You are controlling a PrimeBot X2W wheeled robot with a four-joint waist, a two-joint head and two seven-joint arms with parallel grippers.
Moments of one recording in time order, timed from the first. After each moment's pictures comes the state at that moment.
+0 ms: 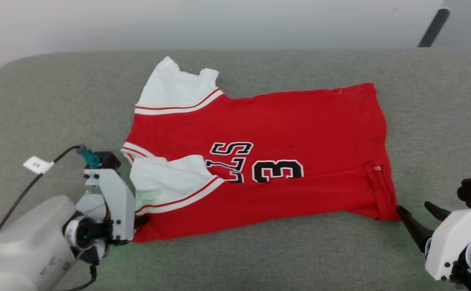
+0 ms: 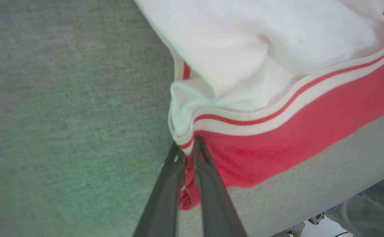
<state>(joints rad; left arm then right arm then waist) -0.84 0.68 -1.17 0.58 -1.48 0.02 0.54 -0.09 -0.28 -0.01 -0.12 0.45 0.13 0.66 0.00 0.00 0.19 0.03</state>
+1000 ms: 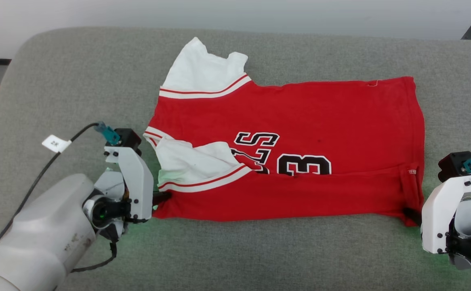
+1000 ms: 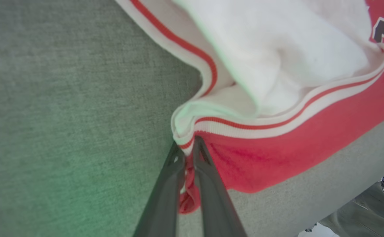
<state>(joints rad) -0.93 0.55 -1.16 0.73 -1.46 -0.10 0.52 -0.32 -0.33 0.07 0.22 0.49 0.13 0.89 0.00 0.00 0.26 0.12</state>
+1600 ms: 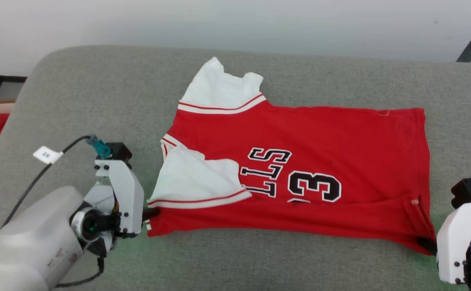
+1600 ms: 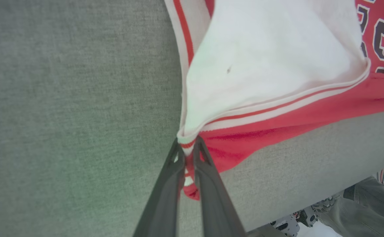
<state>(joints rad) -0.88 0.63 -1.16 0.63 -1.48 -0.04 0.56 -0.19 -0.37 0.01 0.06 0.52 0.13 0.99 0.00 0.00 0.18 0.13</state>
